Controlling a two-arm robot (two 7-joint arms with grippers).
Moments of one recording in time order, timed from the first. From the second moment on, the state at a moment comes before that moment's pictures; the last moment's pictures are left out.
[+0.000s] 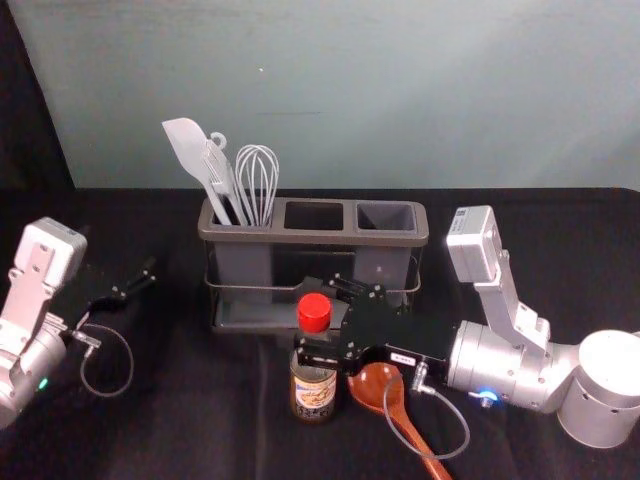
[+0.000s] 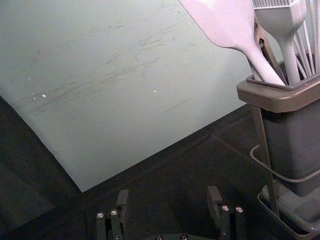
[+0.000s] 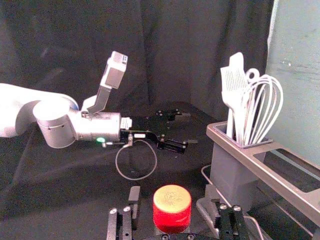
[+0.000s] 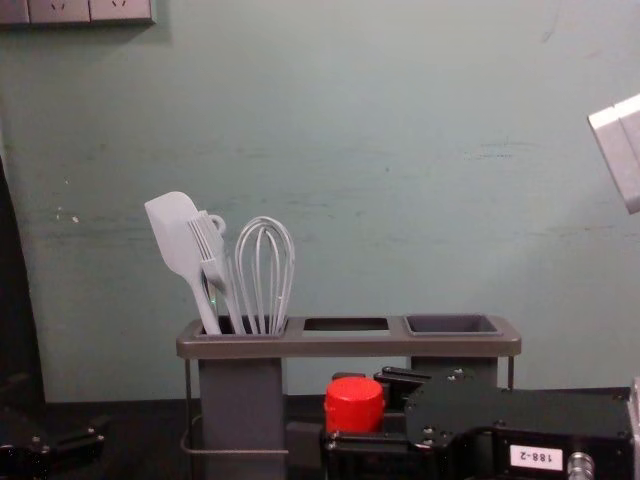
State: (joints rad) left arm -0.20 0.60 0.45 -1.41 -0.25 -0.12 0.03; right arm 0.33 0.51 -0.59 -1.54 0.49 -0.01 0.67
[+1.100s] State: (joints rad) left arm -0.20 0.60 0.45 -1.41 -0.25 -0.12 0.03; right arm 0.30 0.53 -0.57 -1.60 0.51 -0.02 0.66
